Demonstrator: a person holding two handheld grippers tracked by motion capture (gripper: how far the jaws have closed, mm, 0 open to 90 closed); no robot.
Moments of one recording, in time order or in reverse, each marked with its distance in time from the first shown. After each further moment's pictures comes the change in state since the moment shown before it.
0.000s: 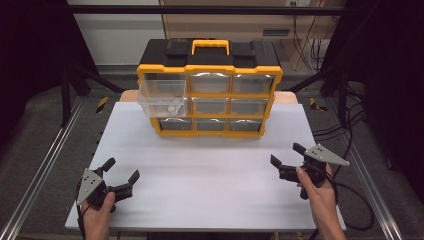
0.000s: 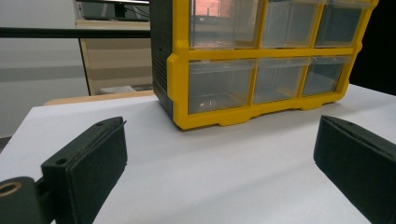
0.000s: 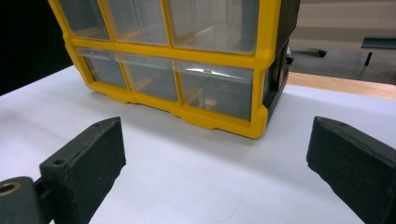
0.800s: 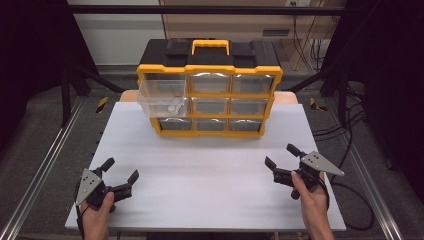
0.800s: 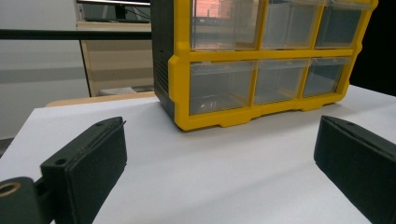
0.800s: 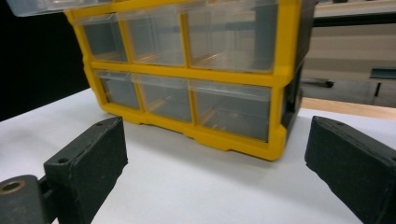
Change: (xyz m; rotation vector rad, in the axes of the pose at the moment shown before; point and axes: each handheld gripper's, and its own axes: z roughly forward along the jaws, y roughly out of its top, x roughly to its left) left arm 0.001 0.000 -0.001 -0.005 -0.001 0.003; right arm 0.010 -0.018 0.009 -0.142 0.044 -0.017
